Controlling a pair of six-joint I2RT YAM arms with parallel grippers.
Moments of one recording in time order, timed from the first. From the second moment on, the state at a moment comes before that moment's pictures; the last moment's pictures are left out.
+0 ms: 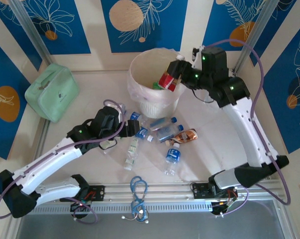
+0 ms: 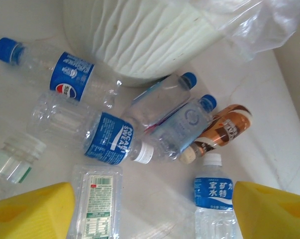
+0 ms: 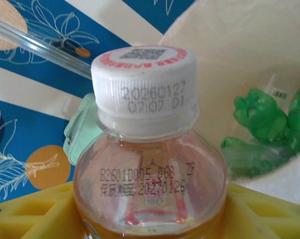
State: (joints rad) left arm -0.78 1.06 0.98 -0.61 -0.03 -0.68; right arm 0.41 1.43 1.84 -0.86 -0.26 0.78
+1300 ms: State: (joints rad) left arm -0.77 1.18 0.90 -0.71 -0.02 -0.68; right arm 0.32 1.86 2.15 -0.97 -0.40 0.72
